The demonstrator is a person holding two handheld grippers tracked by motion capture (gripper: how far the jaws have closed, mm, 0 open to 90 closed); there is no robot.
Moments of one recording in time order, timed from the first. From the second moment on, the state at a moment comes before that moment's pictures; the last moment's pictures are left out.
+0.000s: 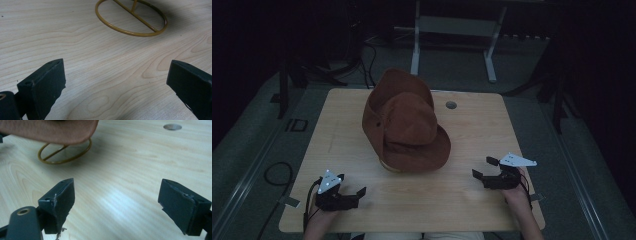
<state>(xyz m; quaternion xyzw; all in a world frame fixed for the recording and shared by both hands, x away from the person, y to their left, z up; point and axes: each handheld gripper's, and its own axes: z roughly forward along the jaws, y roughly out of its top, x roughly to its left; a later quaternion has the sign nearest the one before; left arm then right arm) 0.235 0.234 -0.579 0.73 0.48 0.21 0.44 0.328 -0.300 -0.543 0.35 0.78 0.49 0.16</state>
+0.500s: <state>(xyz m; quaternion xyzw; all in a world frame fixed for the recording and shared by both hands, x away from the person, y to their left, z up) 0.235 0.235 -0.580 0.73 0.48 0.21 0.45 0.303 -0.309 -0.560 0.35 0.78 0.49 0.18</state>
